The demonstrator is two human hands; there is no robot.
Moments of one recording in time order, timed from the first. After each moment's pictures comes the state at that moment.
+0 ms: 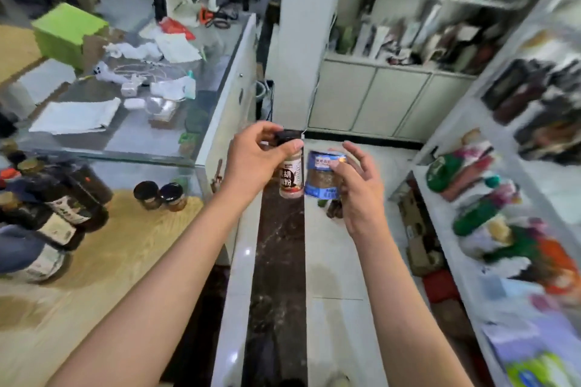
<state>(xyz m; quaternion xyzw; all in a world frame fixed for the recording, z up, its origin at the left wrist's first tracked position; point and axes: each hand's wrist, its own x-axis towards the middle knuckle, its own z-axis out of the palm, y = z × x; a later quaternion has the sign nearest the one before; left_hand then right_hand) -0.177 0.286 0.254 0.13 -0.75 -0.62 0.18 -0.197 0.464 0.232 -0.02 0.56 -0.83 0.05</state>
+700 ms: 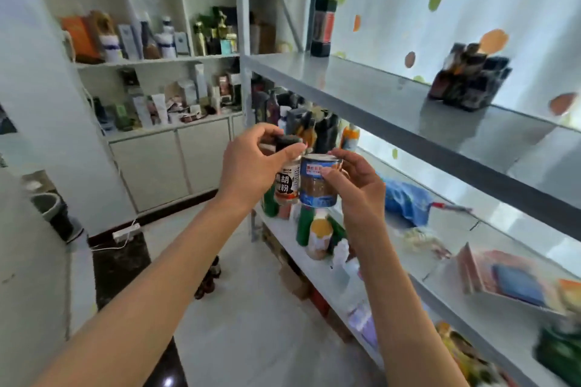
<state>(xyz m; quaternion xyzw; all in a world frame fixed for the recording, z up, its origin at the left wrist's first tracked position) -0.314 0.779 0.355 -0.21 -0.79 -0.57 0.13 -0.228 0.922 0.324 0.07 0.59 -0.75 -0.30</state>
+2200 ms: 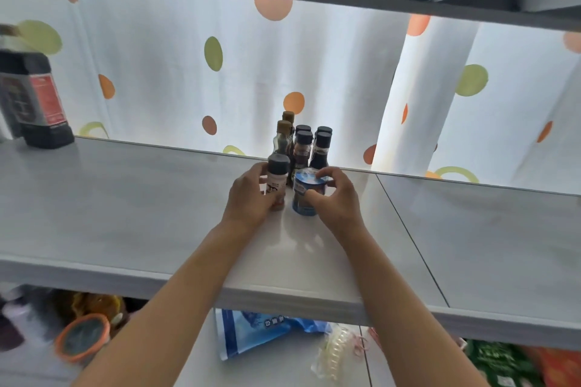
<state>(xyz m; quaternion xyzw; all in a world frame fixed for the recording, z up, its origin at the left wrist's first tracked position) -0.574 1.213 0.373 -0.54 -0.66 -0.51 -0.08 -0.408 1.258 0.383 0.45 0.70 -0.30 -0.47</state>
